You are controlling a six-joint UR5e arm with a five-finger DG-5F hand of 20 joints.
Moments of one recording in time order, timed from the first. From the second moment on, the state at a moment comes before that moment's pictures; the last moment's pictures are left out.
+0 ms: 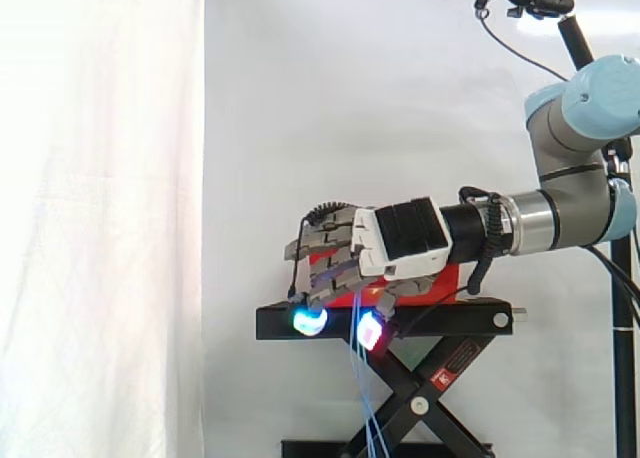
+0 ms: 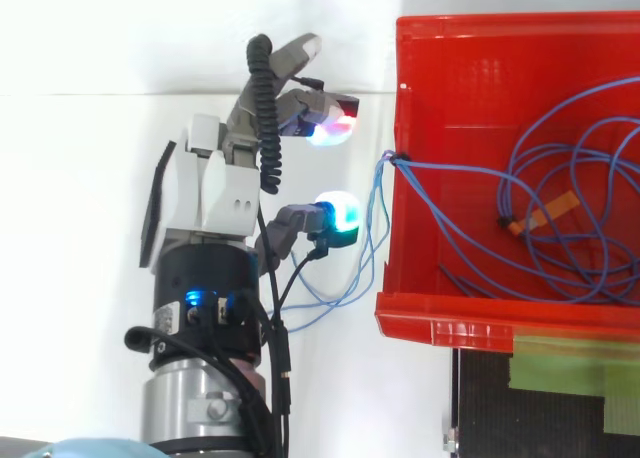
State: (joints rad) arm -0.10 -2.30 -1.02 -3.12 -1.78 -2.63
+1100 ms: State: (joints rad) arm -0.16 -2.30 -1.03 -3.11 -1.82 -2.66
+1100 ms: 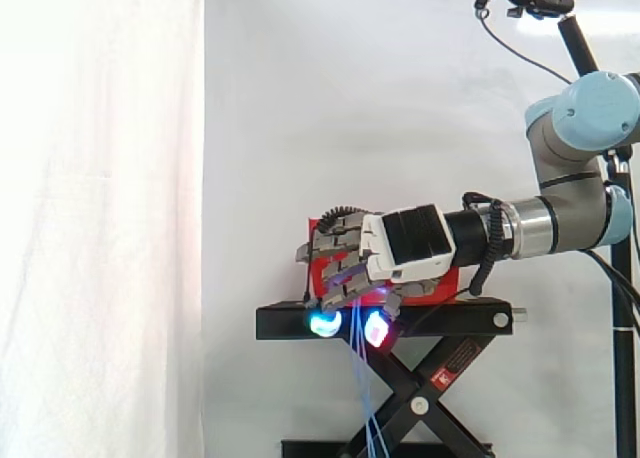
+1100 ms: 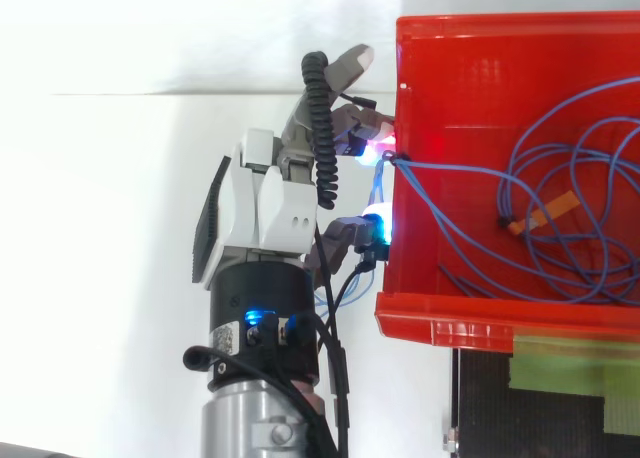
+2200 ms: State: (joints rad) arm -0.16 -2.30 -1.03 -3.11 -1.82 -2.66
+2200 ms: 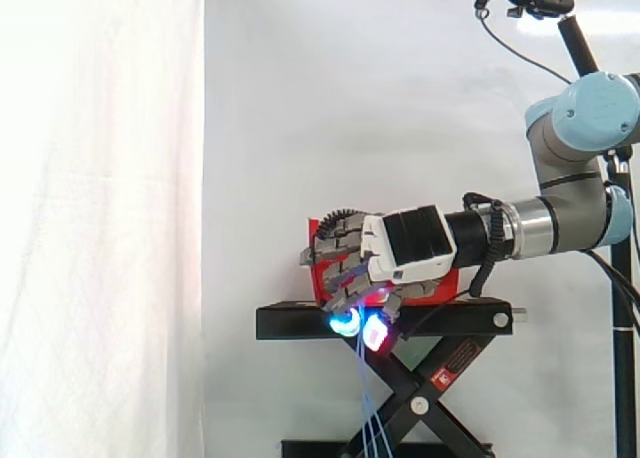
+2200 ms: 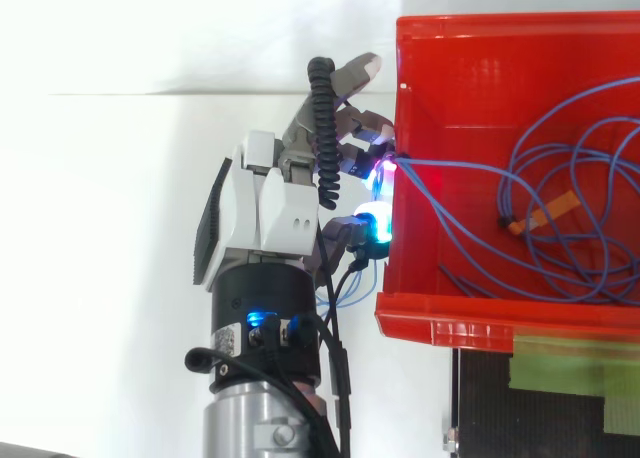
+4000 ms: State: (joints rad) arm -0.17 -2.30 -1.00 -3.15 -1.84 -2.66
